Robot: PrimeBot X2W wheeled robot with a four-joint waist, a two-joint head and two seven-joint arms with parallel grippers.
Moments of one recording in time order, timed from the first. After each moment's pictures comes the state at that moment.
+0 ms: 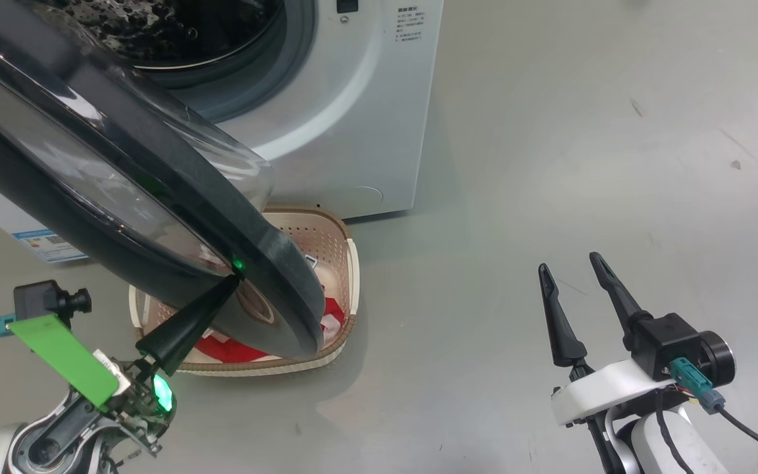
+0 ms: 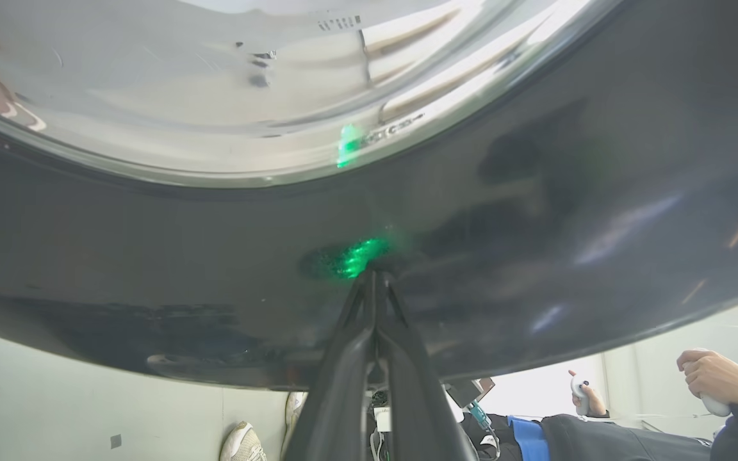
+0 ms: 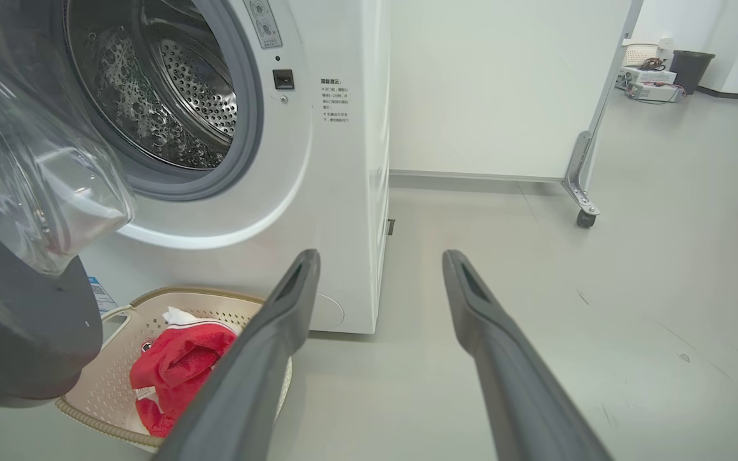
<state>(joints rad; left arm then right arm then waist) -0.11 0.15 -0.04 -0.06 -1.77 -0.12 0.72 -0.06 -0.11 0.29 0.10 0.25 -0.06 -0.21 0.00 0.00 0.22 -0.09</state>
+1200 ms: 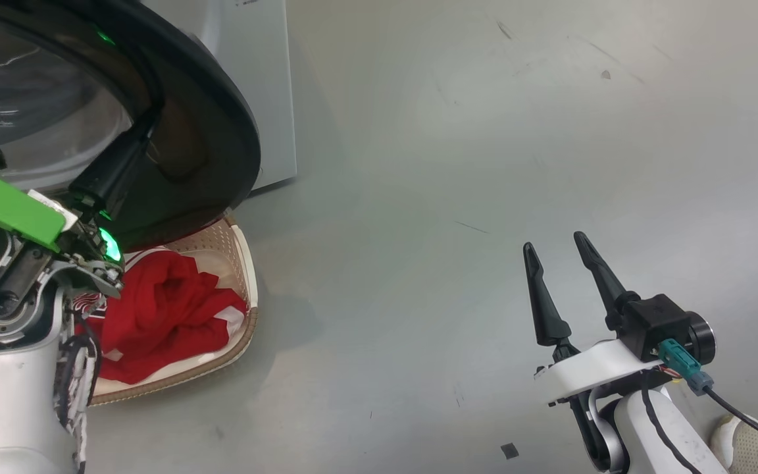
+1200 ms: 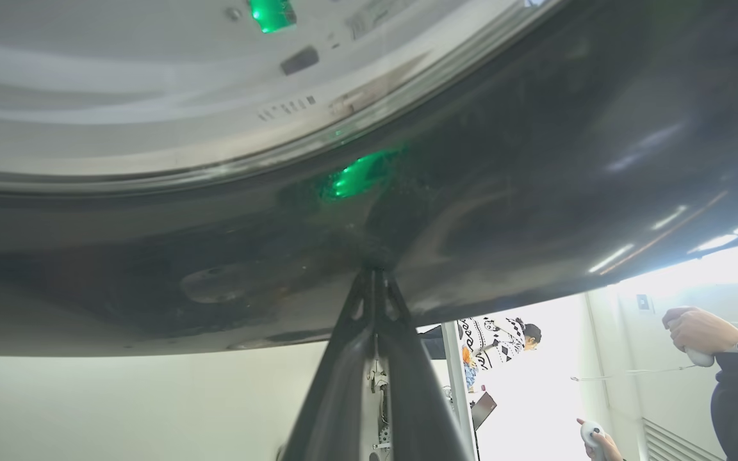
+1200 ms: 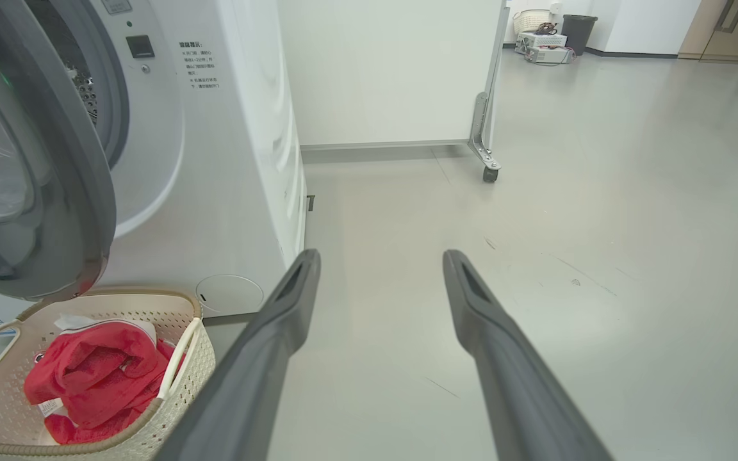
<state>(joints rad) -0.51 0.13 0.02 0.20 -1.66 -0.11 0.58 -0.12 -0.07 0.30 0.15 0.27 -0.05 -0.24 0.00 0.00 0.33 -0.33</state>
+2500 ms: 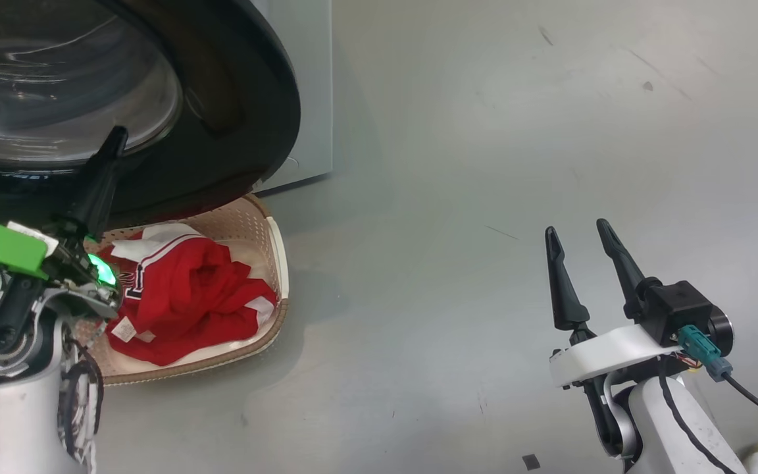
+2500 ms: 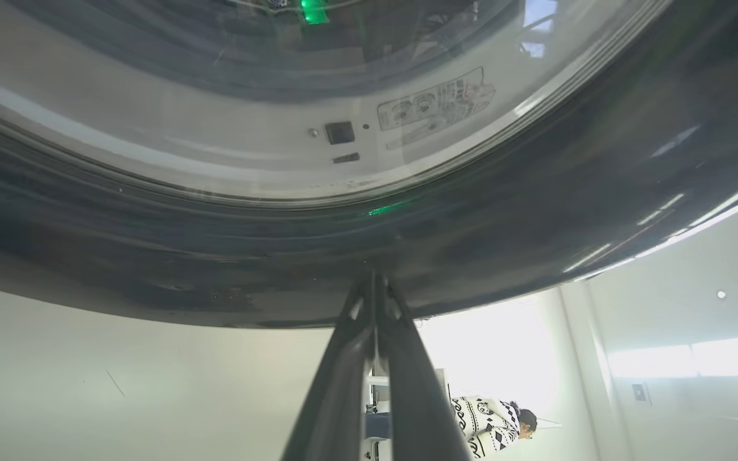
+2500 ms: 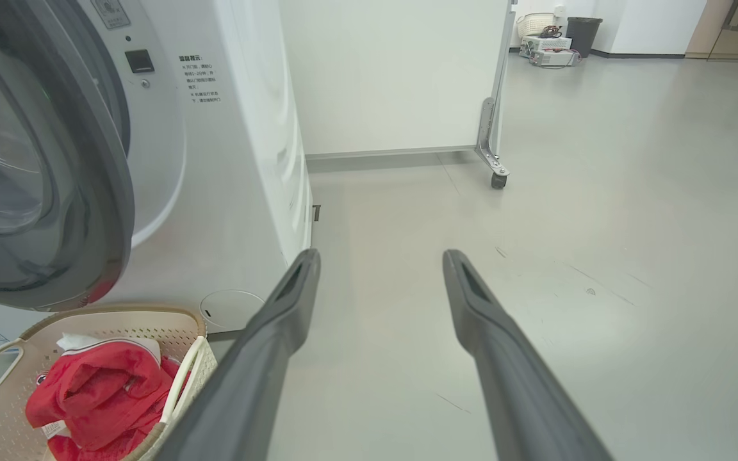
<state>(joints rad) -0.47 0.08 0.11 0.22 -1.67 -0.12 0.50 -0.16 -0.06 0.26 0.18 0.29 -0.06 -0.25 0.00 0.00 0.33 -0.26</state>
